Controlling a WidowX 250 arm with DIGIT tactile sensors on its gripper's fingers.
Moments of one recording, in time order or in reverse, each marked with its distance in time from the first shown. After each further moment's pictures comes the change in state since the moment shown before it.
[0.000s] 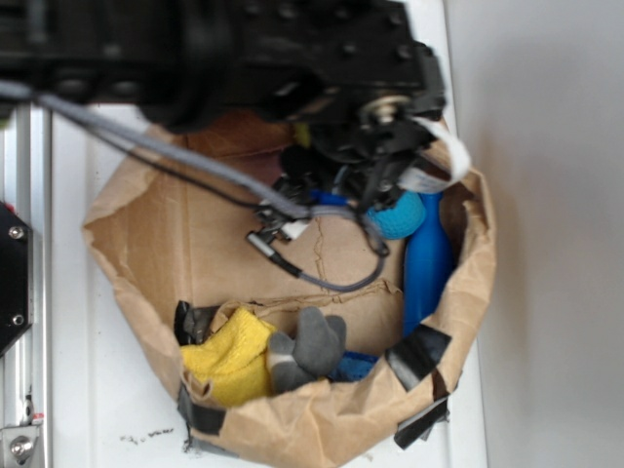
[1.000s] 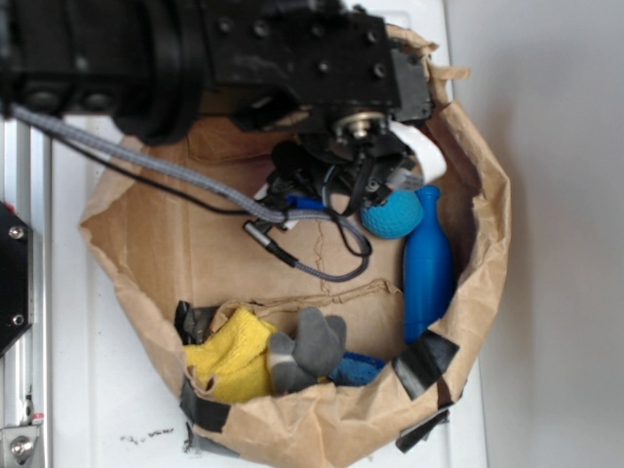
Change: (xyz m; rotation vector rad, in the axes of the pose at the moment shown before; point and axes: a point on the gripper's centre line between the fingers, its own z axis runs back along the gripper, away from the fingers) arm -0.004 0.013 -0.016 0.066 0.048 -0.010
